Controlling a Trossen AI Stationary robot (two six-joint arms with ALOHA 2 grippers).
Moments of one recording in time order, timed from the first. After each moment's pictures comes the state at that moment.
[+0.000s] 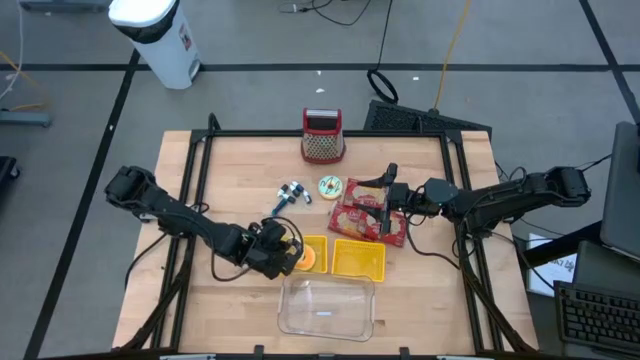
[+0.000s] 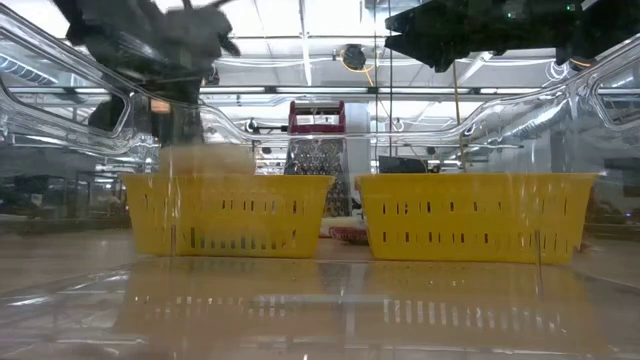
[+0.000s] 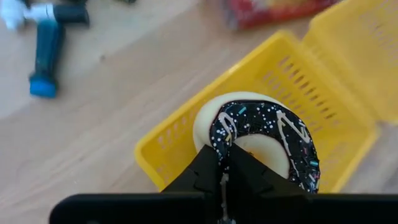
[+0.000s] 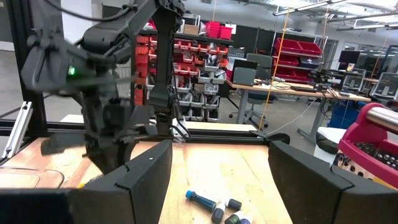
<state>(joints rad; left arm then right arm) -0.43 1.57 0.94 -0.50 -0.48 -1.22 0.02 1.12 0.47 0.74 0.16 -0.12</state>
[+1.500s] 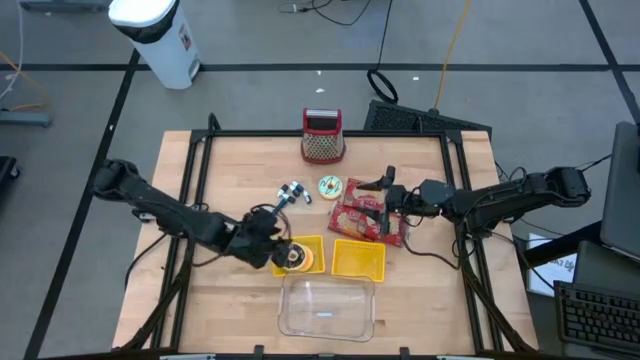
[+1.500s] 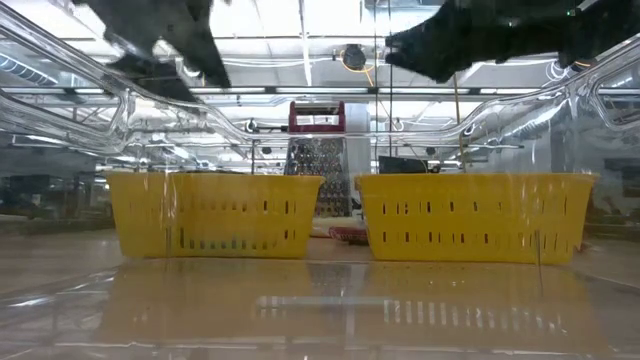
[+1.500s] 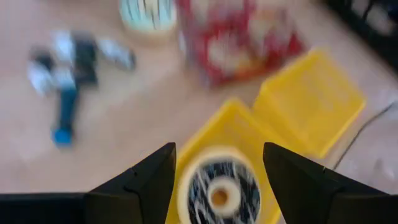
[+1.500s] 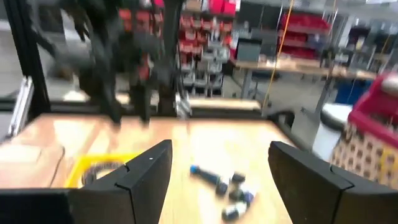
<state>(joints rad) -0.44 1.36 0.94 -0.51 -0.62 -1.14 0.01 1.12 0.48 0.61 0.16 -0.08</state>
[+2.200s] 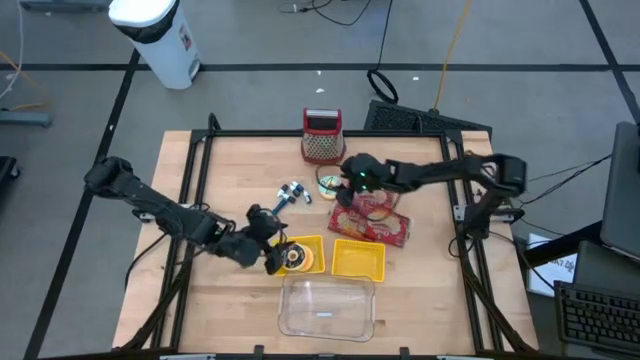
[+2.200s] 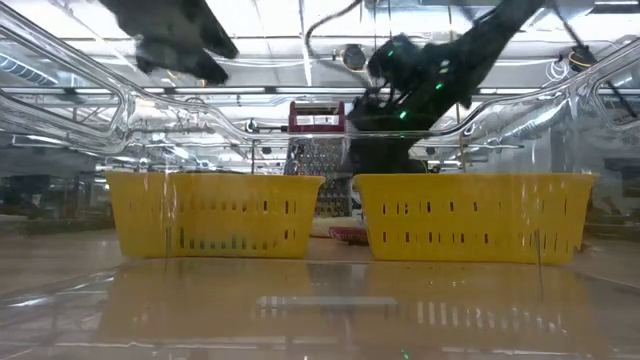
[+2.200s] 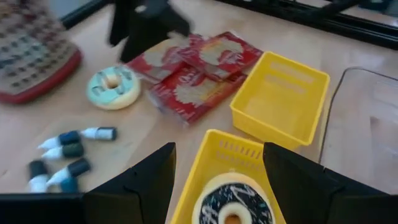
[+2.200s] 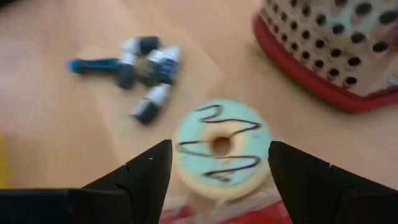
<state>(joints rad) -0.42 1.30 0.85 -0.25 -0.59 -0.59 -0.30 1.71 0.92 0.08 0.05 0.30</state>
